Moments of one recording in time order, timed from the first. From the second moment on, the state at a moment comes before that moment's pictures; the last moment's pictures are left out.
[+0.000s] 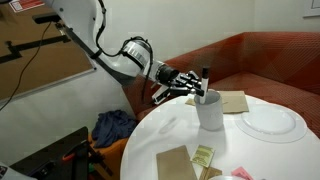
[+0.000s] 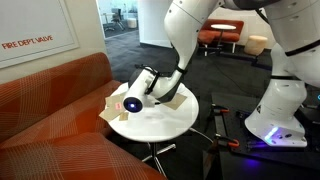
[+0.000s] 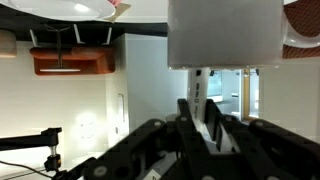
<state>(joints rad) 0.13 0.69 0.02 -1.92 -1.52 1.84 2.60</state>
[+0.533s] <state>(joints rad) 0.13 0.74 0.03 -1.89 -1.52 1.84 2.60</state>
